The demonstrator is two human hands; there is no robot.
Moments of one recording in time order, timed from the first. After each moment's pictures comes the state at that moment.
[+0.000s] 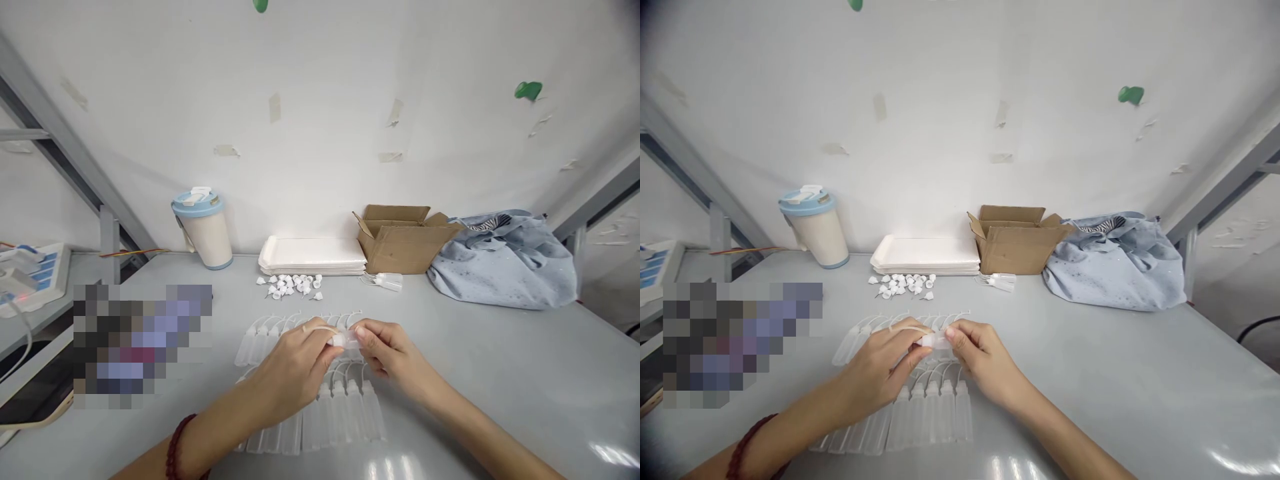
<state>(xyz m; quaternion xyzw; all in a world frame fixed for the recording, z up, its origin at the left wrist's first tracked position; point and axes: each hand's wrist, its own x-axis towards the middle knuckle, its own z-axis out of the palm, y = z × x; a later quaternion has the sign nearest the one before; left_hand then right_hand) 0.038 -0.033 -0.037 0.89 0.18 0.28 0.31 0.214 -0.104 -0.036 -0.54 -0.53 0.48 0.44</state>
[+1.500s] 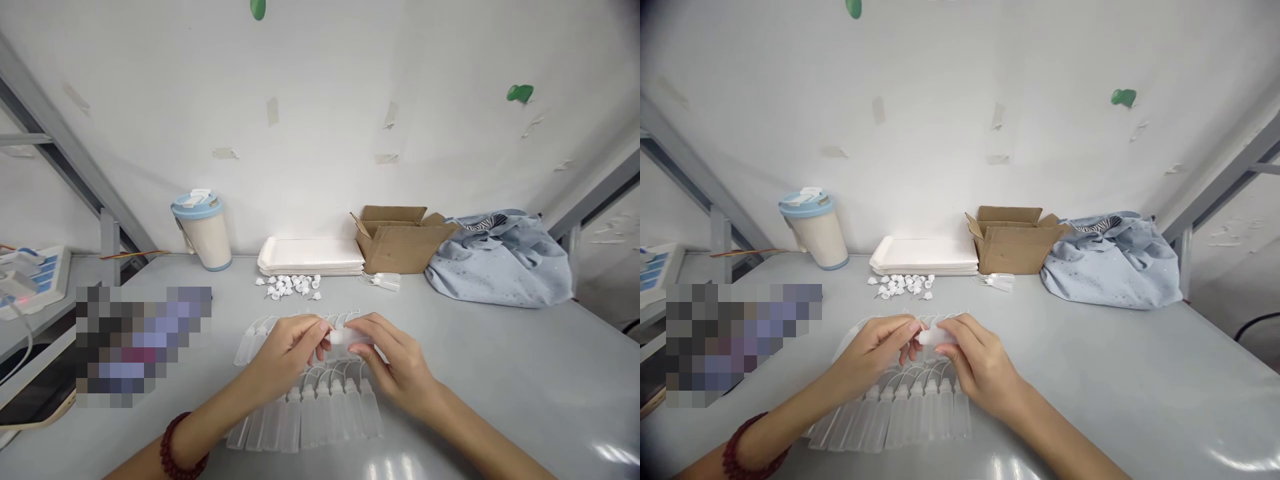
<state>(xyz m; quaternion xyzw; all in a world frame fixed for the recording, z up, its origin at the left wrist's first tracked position) 0.038 -0.030 -0.023 0.78 0.28 0.23 0.51 0.217 -0.109 -0.043 -0.46 -0.76 0.04 0.46</state>
